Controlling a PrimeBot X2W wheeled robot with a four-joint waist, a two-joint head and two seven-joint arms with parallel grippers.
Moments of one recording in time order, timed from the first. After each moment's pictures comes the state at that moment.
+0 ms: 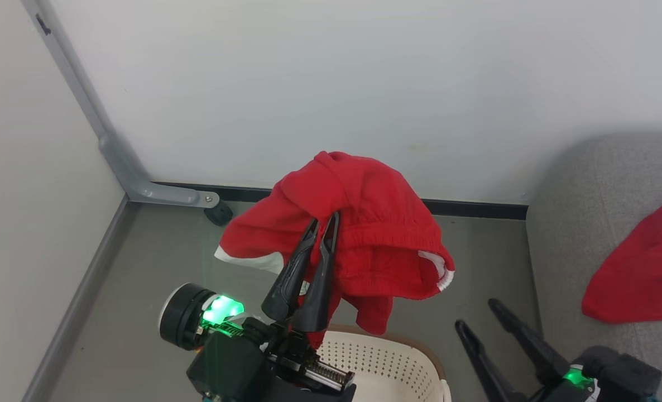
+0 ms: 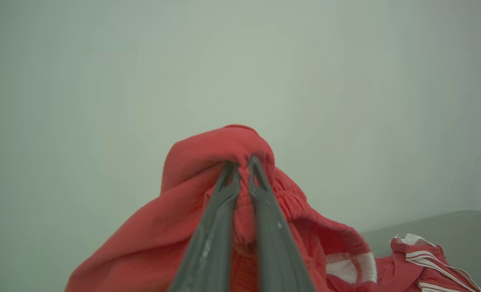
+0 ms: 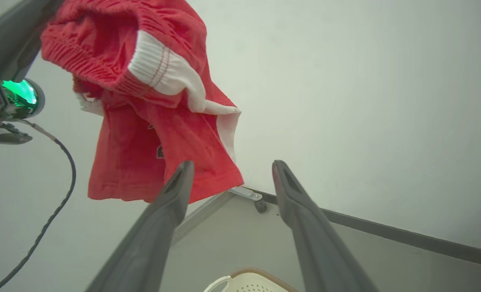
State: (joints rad) left arm -0.28 0.05 -0.53 -0.19 -0.25 0.12 -0.24; right arm -0.06 -0.43 0.50 -0.12 0.58 0.12 -0.26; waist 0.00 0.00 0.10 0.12
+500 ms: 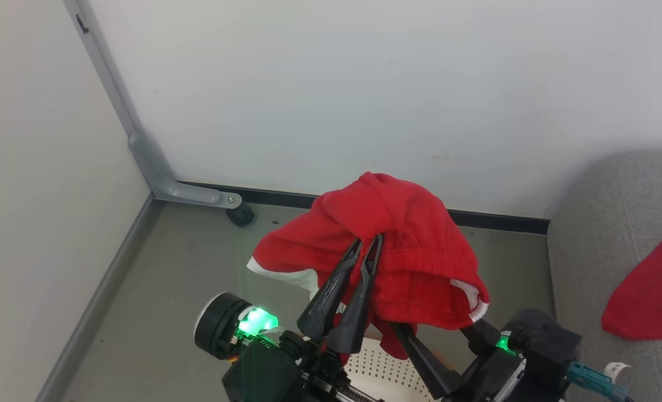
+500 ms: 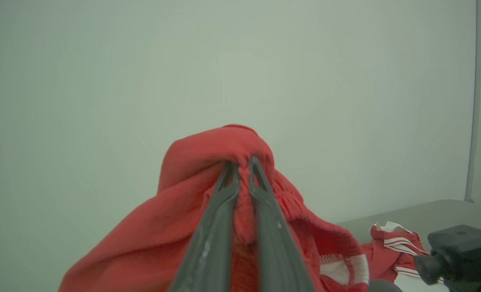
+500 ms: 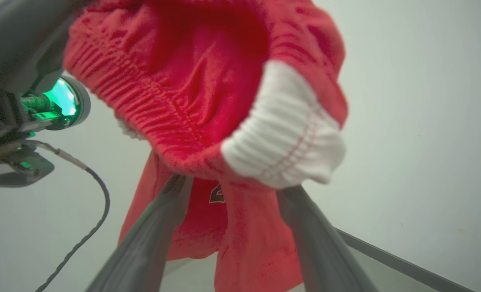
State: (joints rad) left arm -0.28 0.05 -0.62 -0.22 -0.27 0.12 -0.19; right arm -0.28 -0.36 0.71 -0.05 0.55 0.12 -0.26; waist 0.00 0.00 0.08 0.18
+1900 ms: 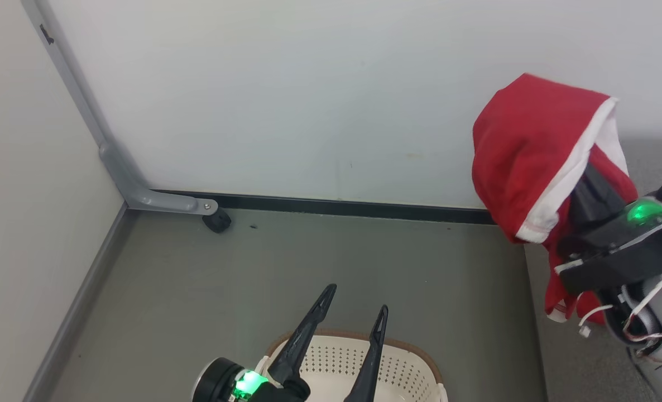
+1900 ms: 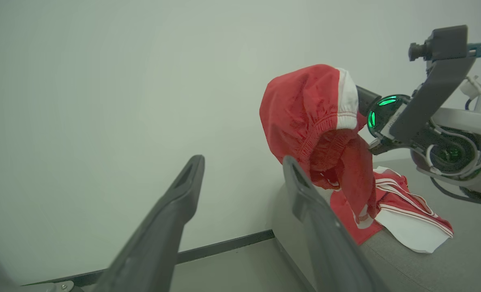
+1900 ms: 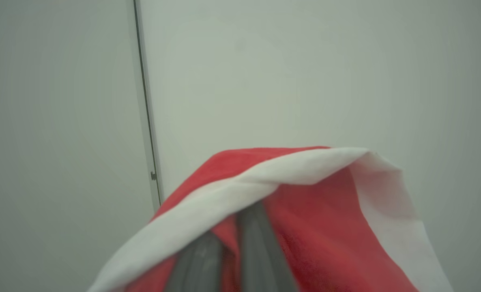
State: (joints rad) left arm -0.10 0.05 -0.60 -0.20 -0.22 0.12 -0.11; right arm -0.55 -0.47 0.47 0.13 0.64 0.12 -0.26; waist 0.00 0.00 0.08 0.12
